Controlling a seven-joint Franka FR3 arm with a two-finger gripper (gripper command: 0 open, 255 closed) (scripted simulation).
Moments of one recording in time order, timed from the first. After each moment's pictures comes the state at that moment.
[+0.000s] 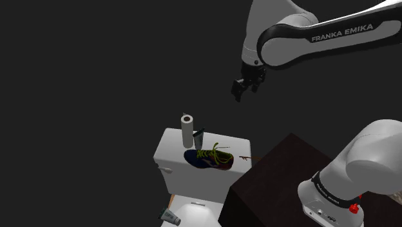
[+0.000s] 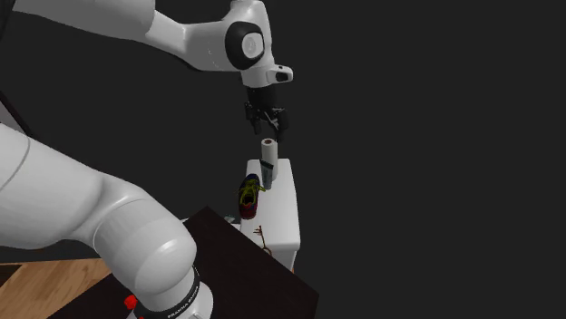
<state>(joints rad) 0.03 -0.46 0.16 -2.46 -0.04 2.03 0.25</state>
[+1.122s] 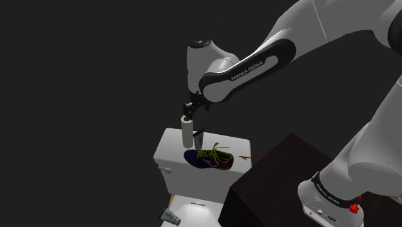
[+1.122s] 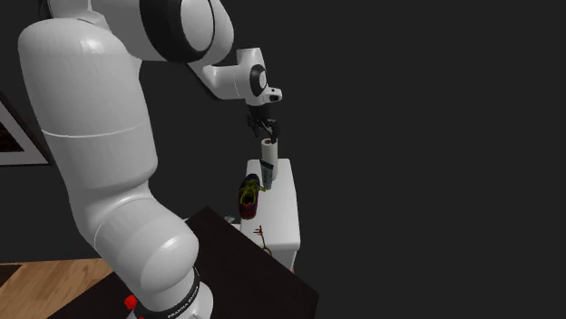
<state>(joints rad) 0.09 0.16 0.30 -2.14 -0.22 2.34 0.58</state>
